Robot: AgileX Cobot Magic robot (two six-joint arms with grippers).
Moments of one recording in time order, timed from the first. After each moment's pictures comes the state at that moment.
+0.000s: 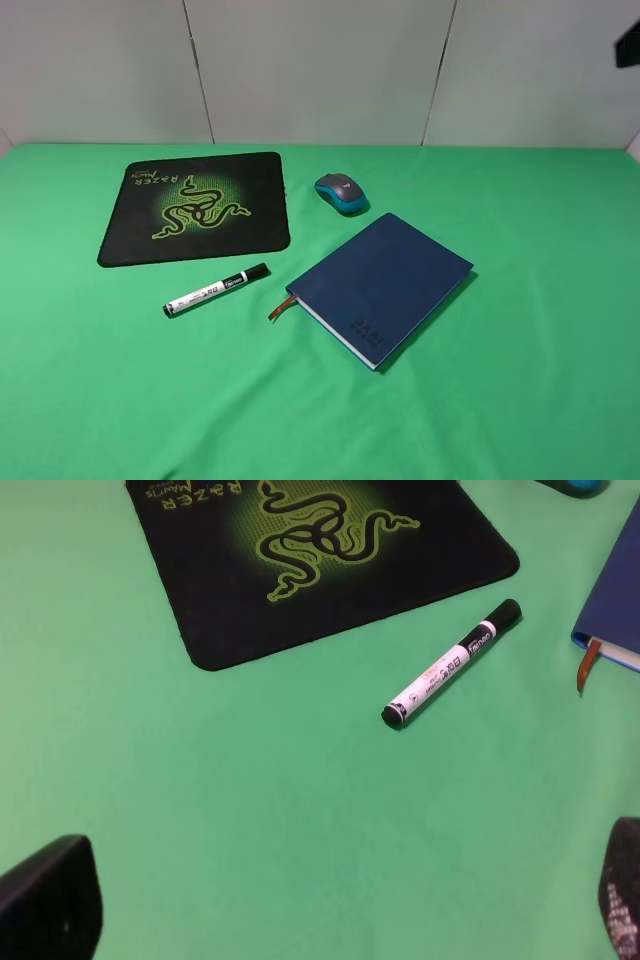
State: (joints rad) left arm -0.06 0.00 -0.50 -0.13 1.06 0.14; right arm 0.03 1.12 -1.19 0.10 0.89 -0.19
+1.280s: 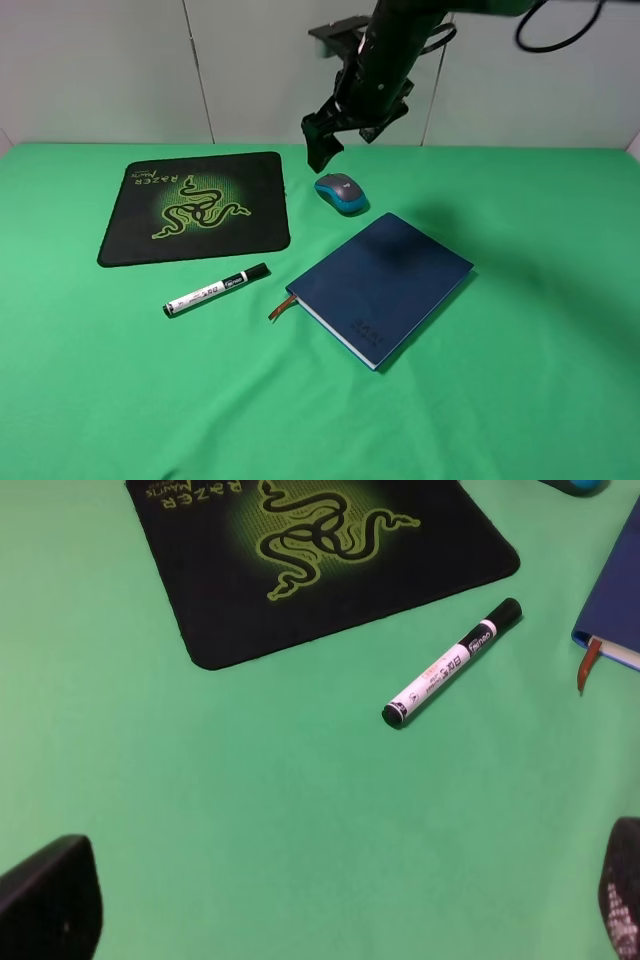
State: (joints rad) left arm -0.06 0.00 -0.50 -0.13 1.06 0.14; right arm 0.52 2.15 -1.88 0.09 0.97 -0.23
